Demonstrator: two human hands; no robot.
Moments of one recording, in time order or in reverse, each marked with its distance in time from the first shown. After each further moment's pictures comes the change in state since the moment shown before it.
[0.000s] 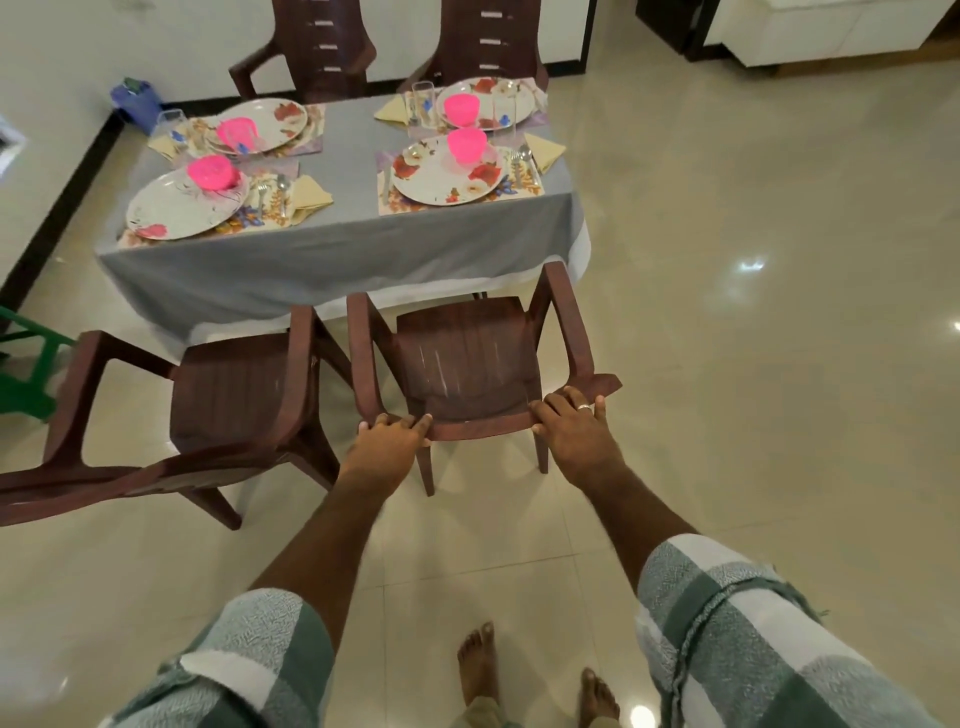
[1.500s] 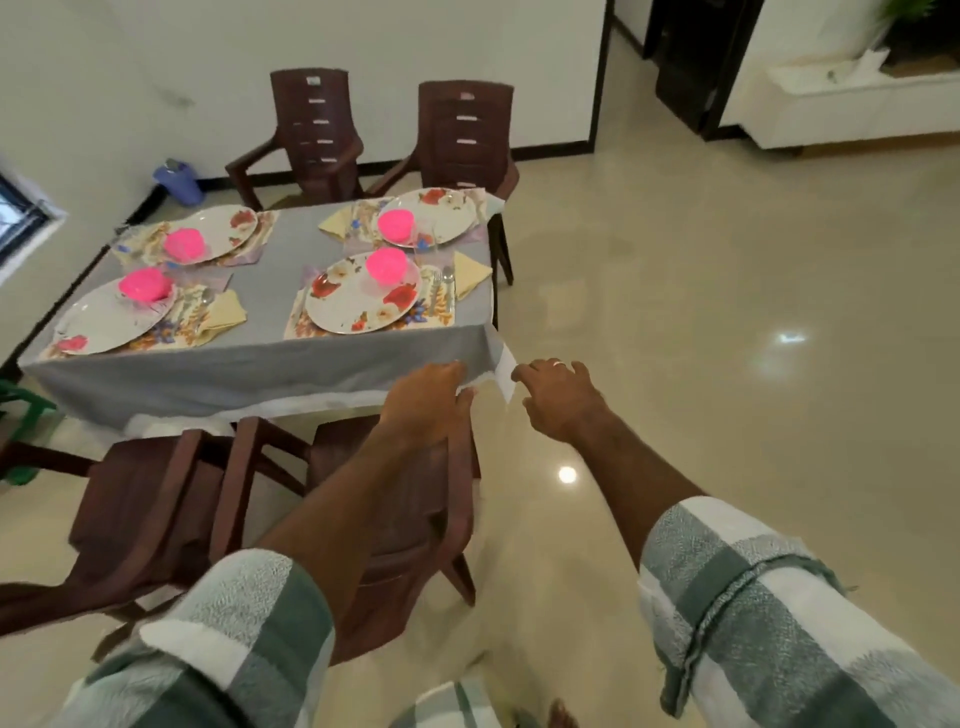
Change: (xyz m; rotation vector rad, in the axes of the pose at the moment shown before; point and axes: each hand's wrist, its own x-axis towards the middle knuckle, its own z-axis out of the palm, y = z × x) left_hand 0.291 0.264 -0.324 -0.332 0.403 -0.078; right_hand 0.251 0.318 -0.241 -0.067 0.034 -0.195
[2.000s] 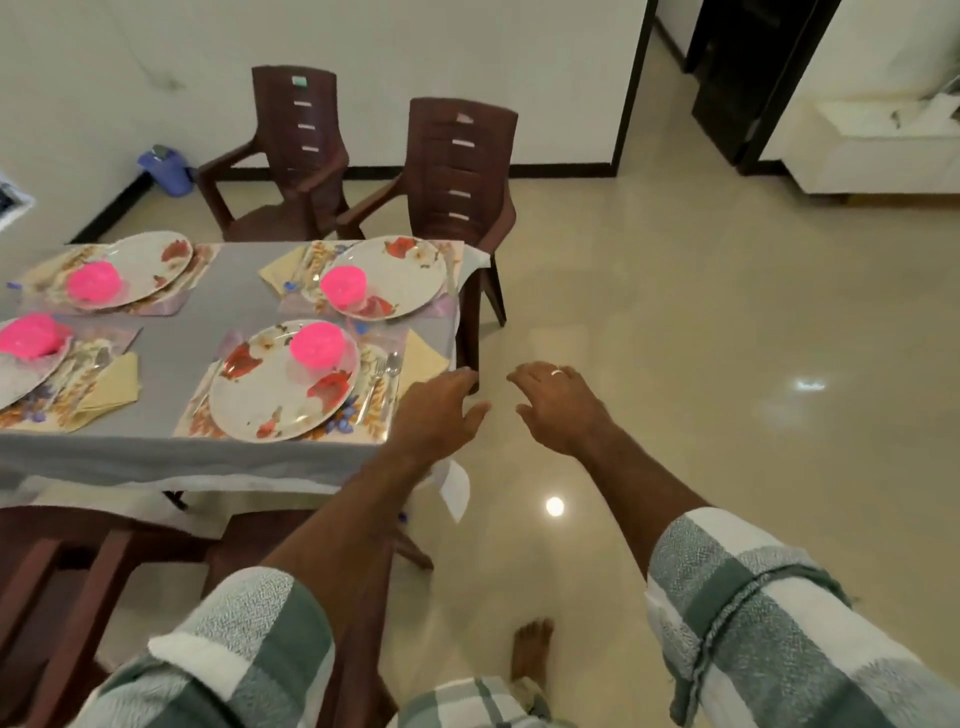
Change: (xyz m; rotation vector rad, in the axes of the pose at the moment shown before) left_hand 0.354 0.036 0.054 -0.083 0.135 -0.012; right_hand 0.287 0.226 -0.037 0.020 0.059 -0.179
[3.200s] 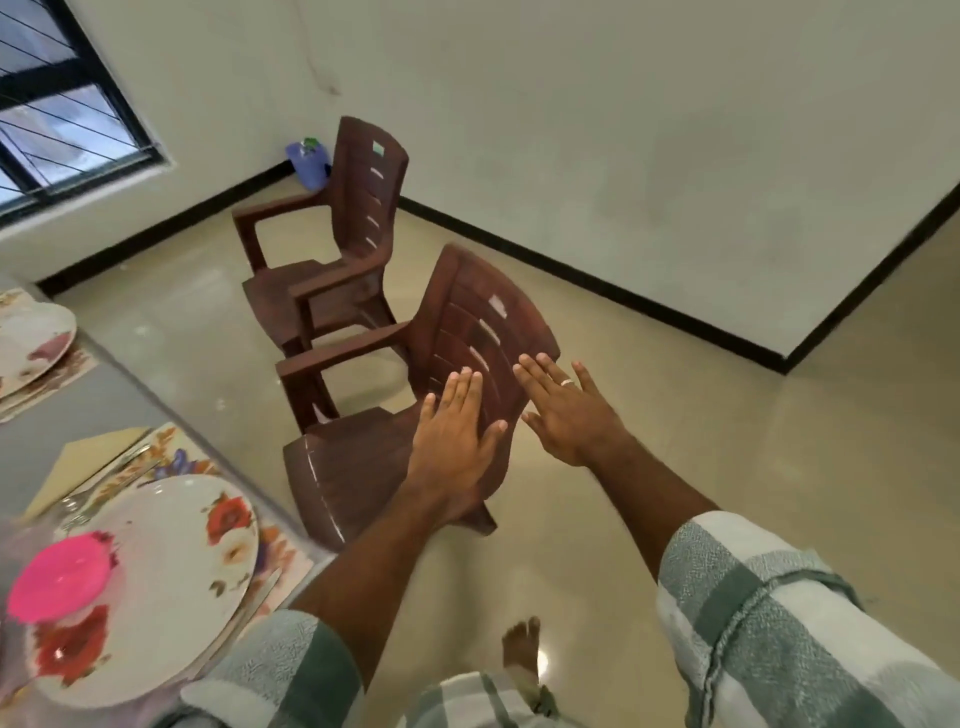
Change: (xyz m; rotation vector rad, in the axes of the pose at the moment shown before) left_hand 0.875 -0.074 0.093 0.009 0.173 -0.601; right_hand 0.852 0.501 -0.108 -0.209 -0.098 -0.569
